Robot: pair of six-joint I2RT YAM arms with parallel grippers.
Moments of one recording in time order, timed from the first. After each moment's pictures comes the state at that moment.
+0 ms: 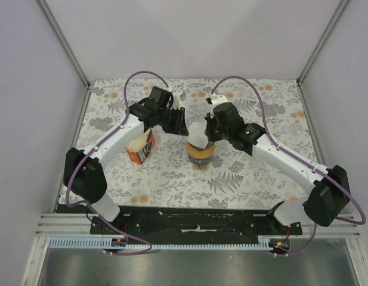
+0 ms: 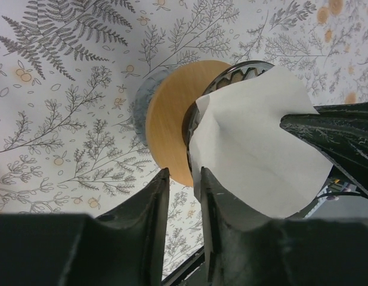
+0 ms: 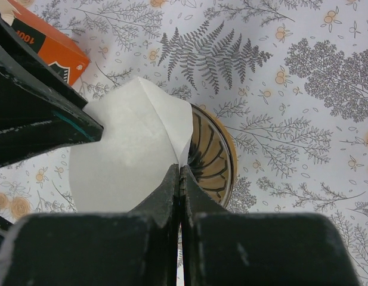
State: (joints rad) left arm -0.53 1.64 1.42 -0.64 0.37 -0.30; right arm 0.69 1.41 1.19 -0.42 0.13 0.33
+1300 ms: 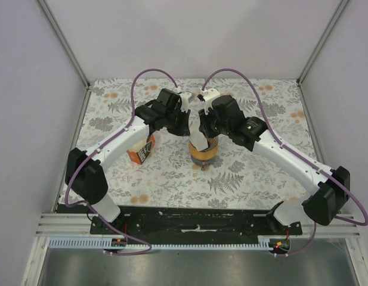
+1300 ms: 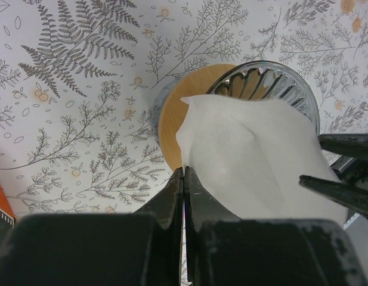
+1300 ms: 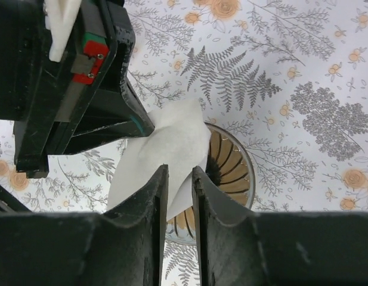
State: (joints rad) left arm -0.62 1.64 1.44 -0.63 0.24 -0.22; right arm 0.72 1.43 1.33 -0.51 0.03 0.15
